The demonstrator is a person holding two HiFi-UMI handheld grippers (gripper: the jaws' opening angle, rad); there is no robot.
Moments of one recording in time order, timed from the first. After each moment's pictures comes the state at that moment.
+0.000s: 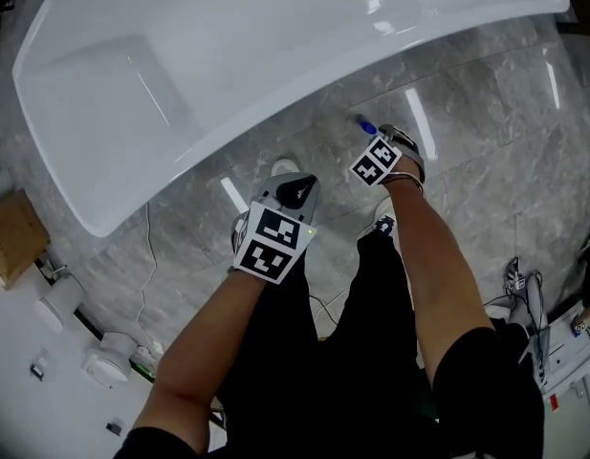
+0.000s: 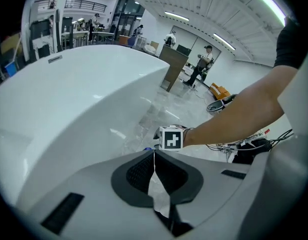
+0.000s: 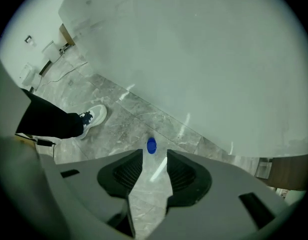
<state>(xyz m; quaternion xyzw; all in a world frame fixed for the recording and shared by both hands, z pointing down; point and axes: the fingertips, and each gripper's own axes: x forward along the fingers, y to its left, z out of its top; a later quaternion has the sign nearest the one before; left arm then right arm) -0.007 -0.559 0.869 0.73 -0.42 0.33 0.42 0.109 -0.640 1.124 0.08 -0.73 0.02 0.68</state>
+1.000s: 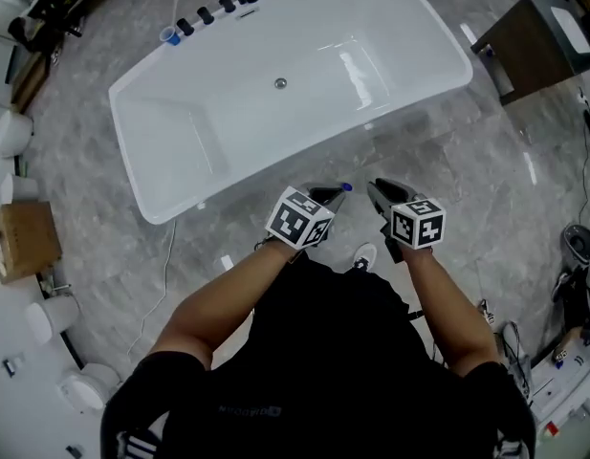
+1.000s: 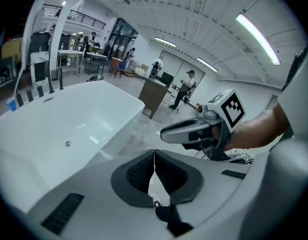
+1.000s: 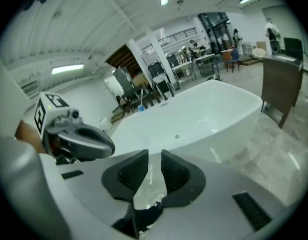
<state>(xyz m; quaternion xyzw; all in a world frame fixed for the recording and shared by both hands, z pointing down) 0.072 -0.592 0.594 0.79 -0.42 0.22 0.38 0.122 -0.645 0.610 0.22 -0.88 0.32 0.27</state>
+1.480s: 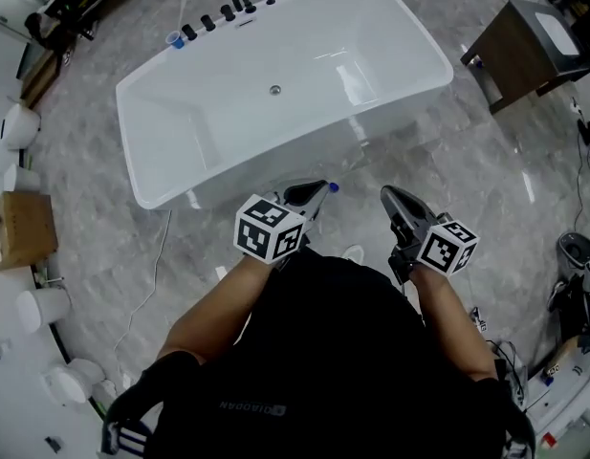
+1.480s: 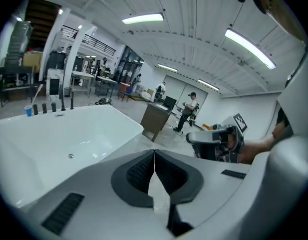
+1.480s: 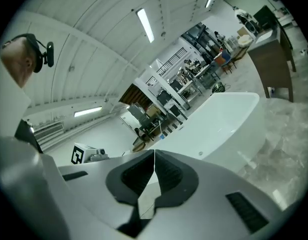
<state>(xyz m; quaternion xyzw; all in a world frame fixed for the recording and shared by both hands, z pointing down) 0.117 -0.559 0.482 0.80 -0.50 0.12 0.31 0.220 -0.605 0.463 0.18 -0.90 0.40 0.06</state>
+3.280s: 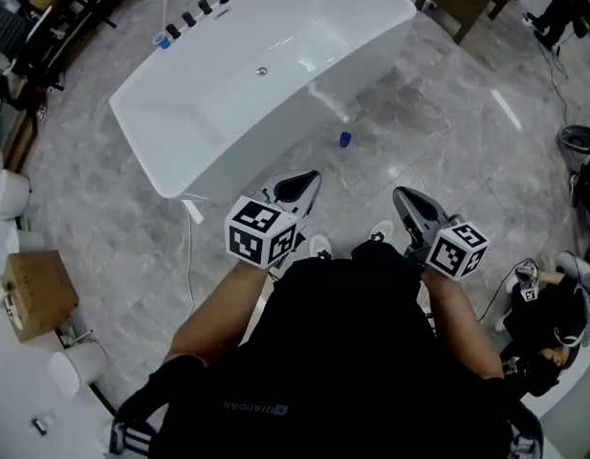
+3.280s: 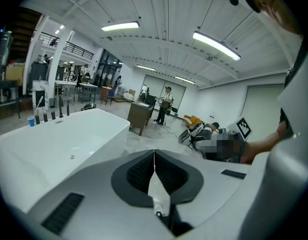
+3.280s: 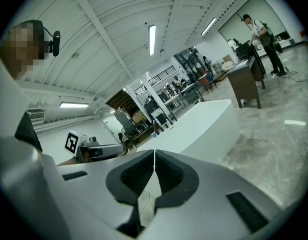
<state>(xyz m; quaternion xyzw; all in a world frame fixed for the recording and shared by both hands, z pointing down) 0.049 -0.303 0.448 0.86 -0.42 0.14 0.25 0.203 -0.306 0.456 0.33 -0.87 0.35 0.04</state>
